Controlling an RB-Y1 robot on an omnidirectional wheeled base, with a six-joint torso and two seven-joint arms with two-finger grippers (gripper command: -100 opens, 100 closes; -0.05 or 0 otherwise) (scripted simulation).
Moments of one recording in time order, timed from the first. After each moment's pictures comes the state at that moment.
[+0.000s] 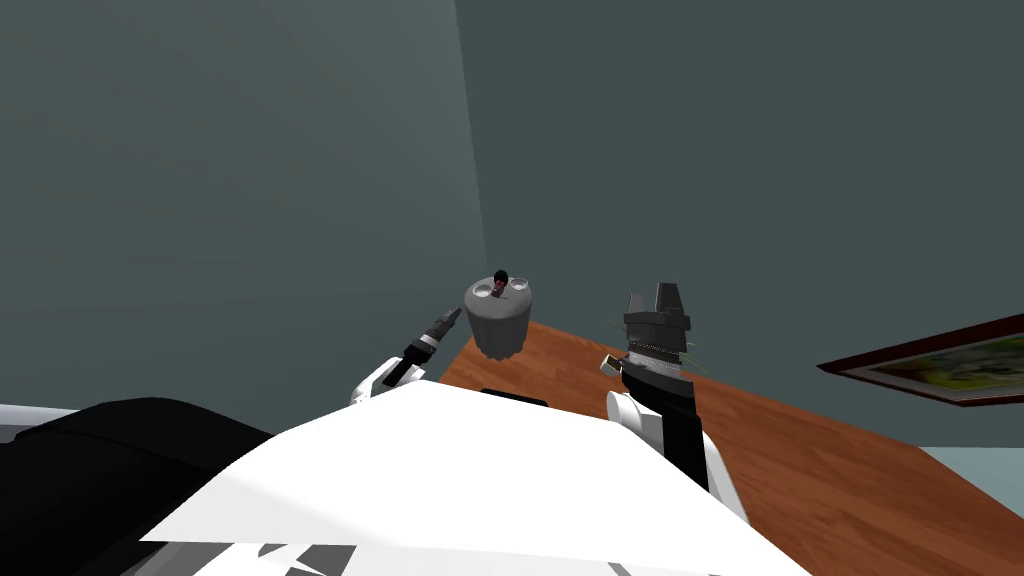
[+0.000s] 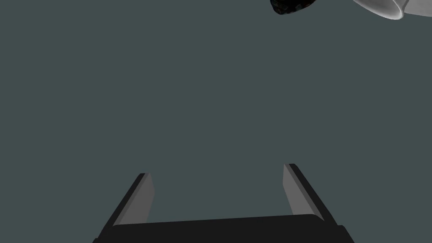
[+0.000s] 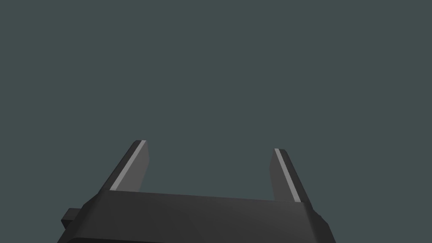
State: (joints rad) left arm 0.37 0.49 -0.02 -1.66 -0.07 -0.52 -0.38; right arm 0.51 -0.01 -0.07 -2.37 0.08 -0.40 0.02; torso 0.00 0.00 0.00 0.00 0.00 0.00
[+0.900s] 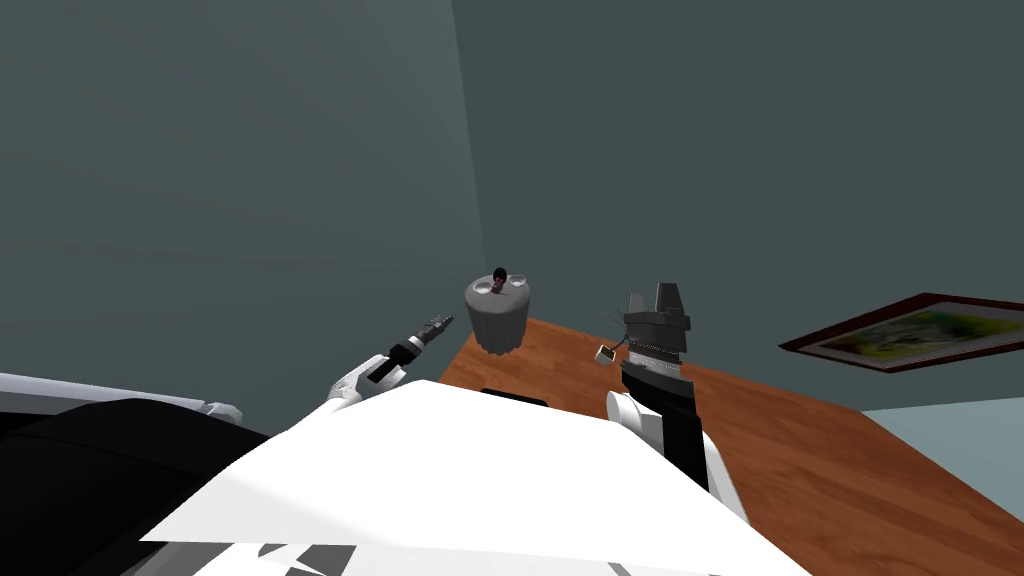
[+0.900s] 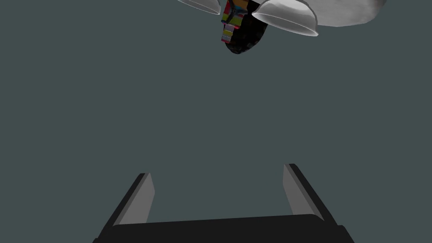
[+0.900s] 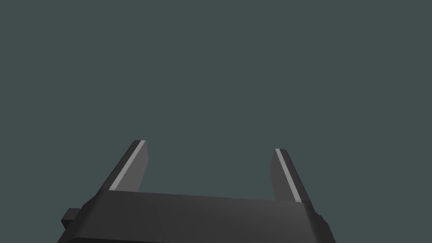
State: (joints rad) left arm 0.31 0.68 -0.03 -1.41 -0.11 -0.58 -0.43; right arm 0.51 -0.01 -0.07 -2.37 0.08 -0.40 0.02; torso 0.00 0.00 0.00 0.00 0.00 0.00
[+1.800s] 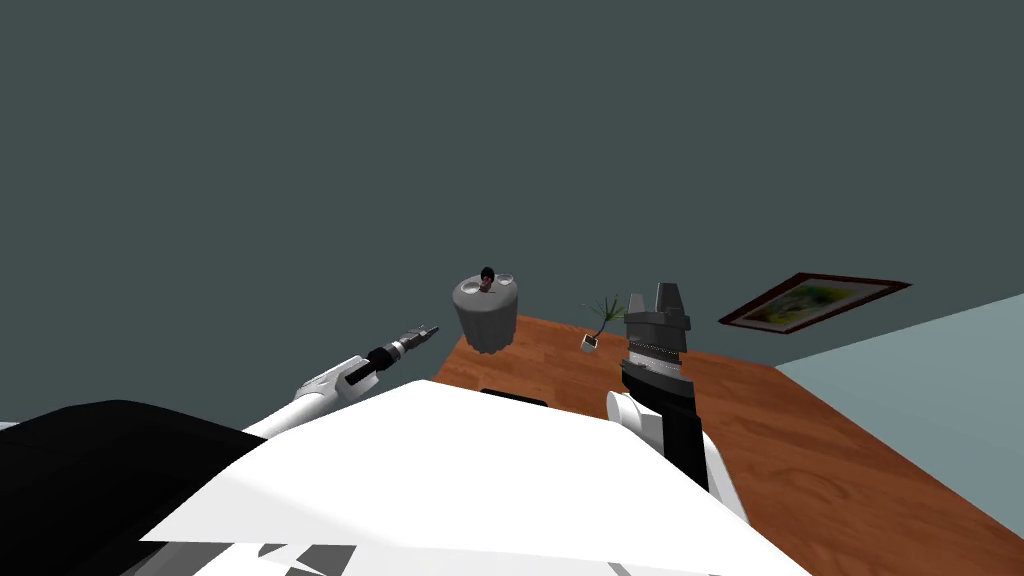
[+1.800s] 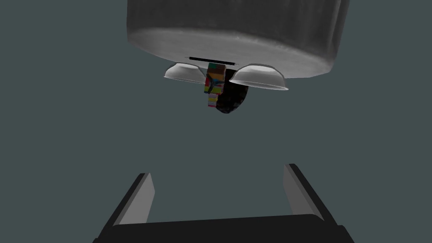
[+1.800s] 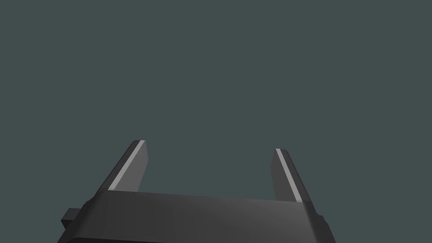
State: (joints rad) left arm 0.26 0.83 -0.08 -1.11 -0.22 -0.61 -0.36; right arm 0.51 -0.01 -0.07 -2.37 0.08 -0.40 0.02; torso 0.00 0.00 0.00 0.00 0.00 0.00
